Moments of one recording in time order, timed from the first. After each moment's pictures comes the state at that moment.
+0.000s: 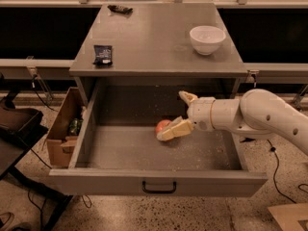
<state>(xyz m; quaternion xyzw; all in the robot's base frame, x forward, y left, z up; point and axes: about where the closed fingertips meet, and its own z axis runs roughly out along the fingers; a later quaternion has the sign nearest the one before) 0.581 -0.060 0.752 -0.46 0.70 0.25 0.48</state>
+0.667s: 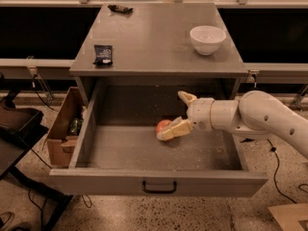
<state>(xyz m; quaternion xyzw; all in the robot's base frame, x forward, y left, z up) 0.588 -0.059 0.746 -0.46 0.69 0.26 0.49</state>
